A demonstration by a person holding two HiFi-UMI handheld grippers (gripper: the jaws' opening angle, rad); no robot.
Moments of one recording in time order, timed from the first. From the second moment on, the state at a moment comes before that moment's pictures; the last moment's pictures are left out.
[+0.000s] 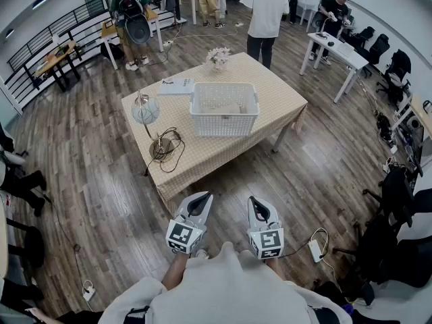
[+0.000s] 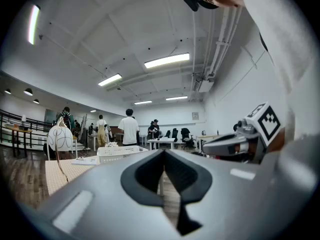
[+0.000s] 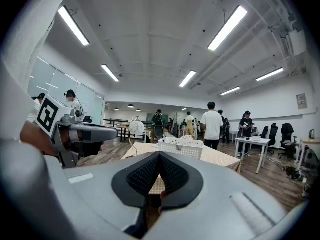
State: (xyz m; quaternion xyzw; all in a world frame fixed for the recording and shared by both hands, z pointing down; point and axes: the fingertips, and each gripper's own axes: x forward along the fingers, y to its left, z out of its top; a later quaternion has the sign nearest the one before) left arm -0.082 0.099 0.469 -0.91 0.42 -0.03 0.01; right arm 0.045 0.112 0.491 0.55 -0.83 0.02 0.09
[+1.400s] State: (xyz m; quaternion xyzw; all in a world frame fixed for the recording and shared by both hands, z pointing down) left arm -0.038 0.123 0.471 -0.90 0.44 -0.04 0.02; right arm 0.091 0.141 0.501 0.52 -0.85 0.03 0.07
